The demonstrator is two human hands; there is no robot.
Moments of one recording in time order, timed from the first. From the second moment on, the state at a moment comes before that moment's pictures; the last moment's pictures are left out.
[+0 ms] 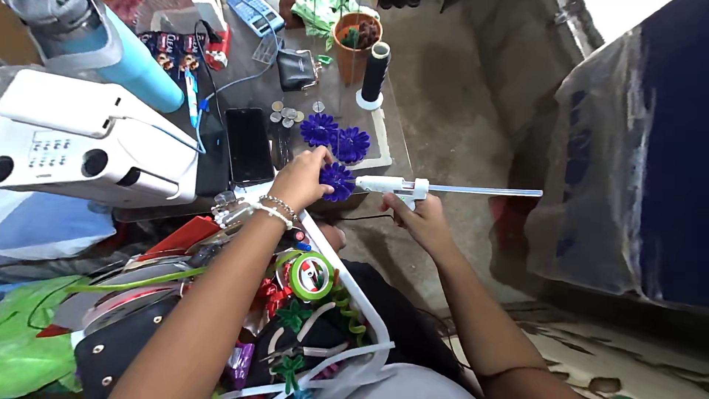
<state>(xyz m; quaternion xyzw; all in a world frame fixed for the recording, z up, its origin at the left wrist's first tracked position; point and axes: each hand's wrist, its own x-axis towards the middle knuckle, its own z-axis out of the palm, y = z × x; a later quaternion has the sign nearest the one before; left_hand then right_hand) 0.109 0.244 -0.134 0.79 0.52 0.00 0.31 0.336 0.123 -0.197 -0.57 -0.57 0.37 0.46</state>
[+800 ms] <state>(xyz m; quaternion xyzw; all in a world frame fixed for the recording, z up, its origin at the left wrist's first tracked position) 0.058 0.111 -0.045 0.65 0.56 0.38 0.35 0.346 0.077 -0.119 -0.35 -0.42 0.54 0.64</state>
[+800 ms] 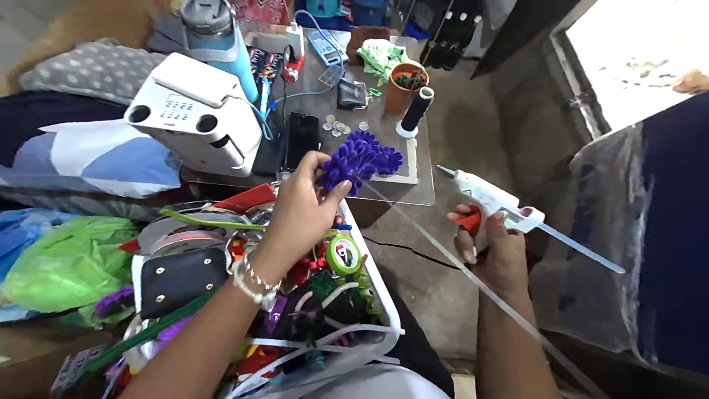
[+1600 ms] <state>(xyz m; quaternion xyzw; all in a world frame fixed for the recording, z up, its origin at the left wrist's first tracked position) 0.033 -0.033 -0.068 0.57 0.55 0.58 0.20 0.262 0.048 -0.094 -0.24 -0.69 0.46 0.51</state>
